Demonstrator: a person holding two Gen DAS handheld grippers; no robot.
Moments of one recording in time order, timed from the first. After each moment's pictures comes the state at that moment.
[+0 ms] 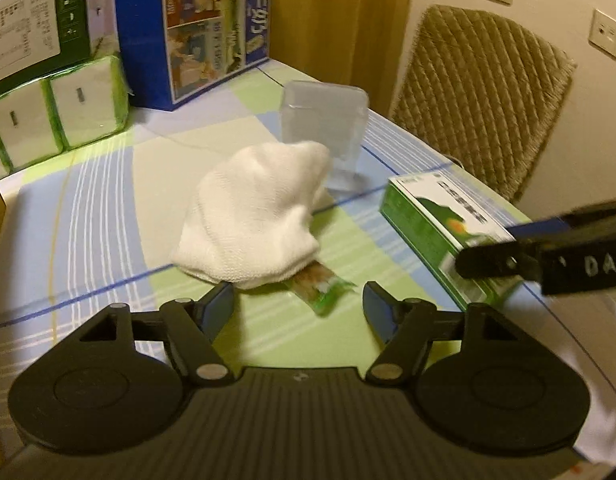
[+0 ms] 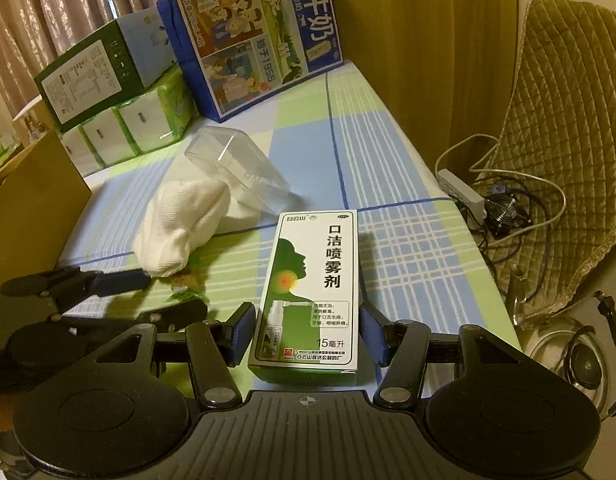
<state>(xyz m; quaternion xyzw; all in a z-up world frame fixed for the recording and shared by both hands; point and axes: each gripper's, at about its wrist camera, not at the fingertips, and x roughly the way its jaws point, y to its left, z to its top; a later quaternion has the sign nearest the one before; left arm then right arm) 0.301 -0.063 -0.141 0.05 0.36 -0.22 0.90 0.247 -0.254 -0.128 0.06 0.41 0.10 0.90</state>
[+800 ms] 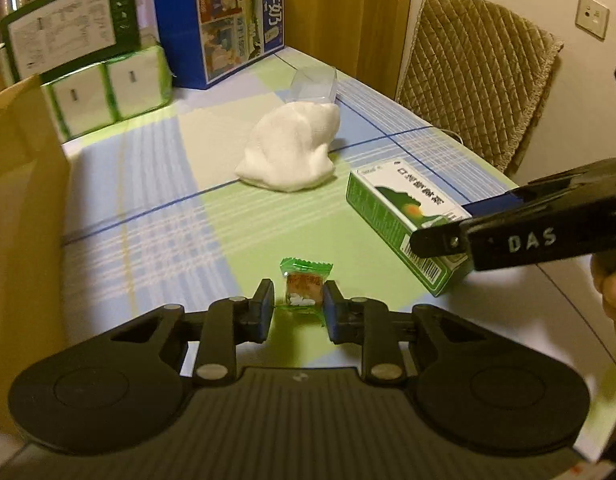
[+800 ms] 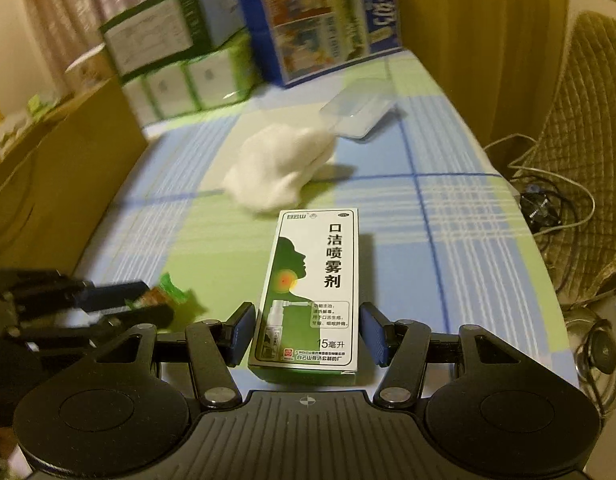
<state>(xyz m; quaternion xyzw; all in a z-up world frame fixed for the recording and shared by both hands) 0.202 -0.030 -0.110 0.07 0.38 -0.19 0.90 0.198 -0.218 -0.125 0.02 0.43 0.16 0.89</state>
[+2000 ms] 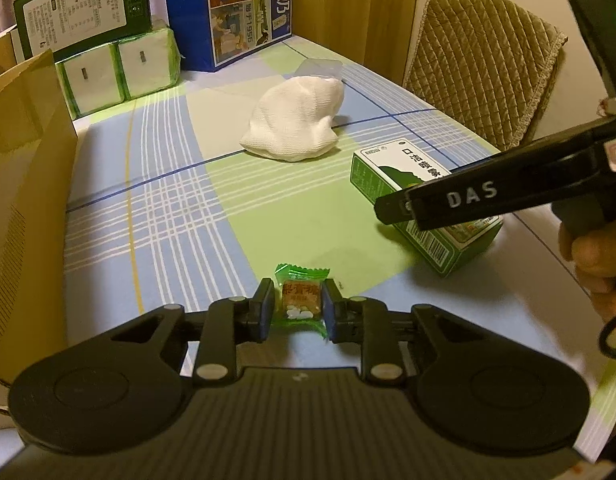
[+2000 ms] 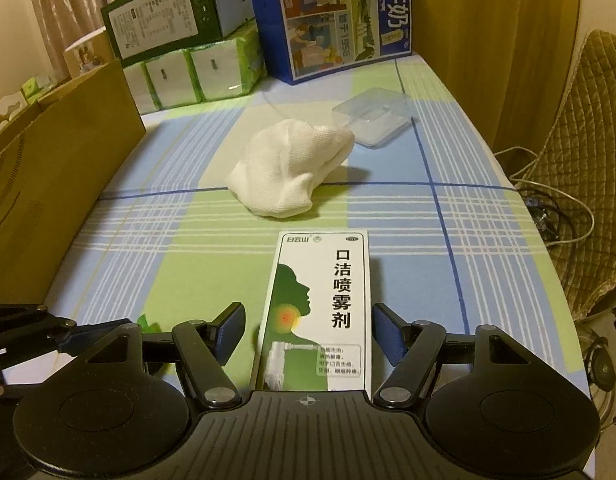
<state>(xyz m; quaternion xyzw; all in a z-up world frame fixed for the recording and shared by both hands) 0.191 -0.028 -0.125 0.07 0.39 -0.18 0.90 0.216 -0.196 -0.137 -0.01 0.43 0.15 0.89</state>
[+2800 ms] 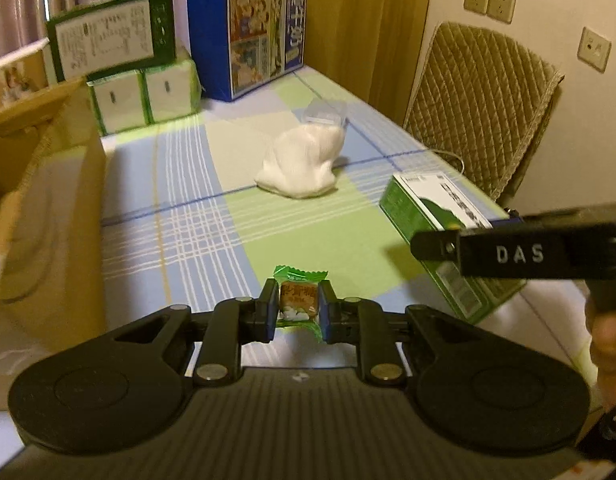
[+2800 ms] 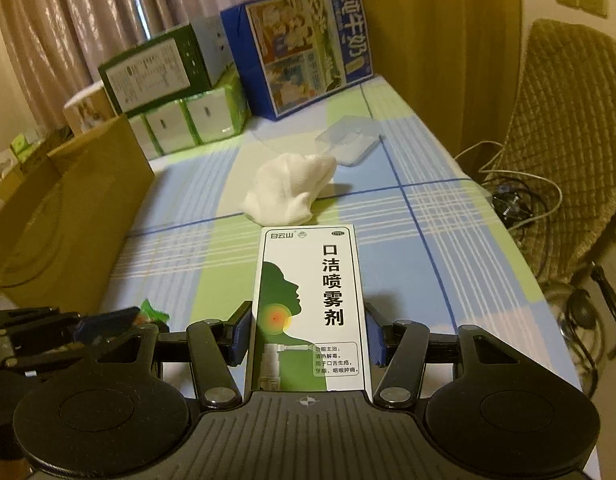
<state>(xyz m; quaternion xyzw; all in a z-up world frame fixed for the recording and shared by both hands) 0.159 -0.017 -0.068 0.04 0.37 -0.16 0.91 0.145 -0.202 -0.085 0.06 0.40 0.11 0.91</state>
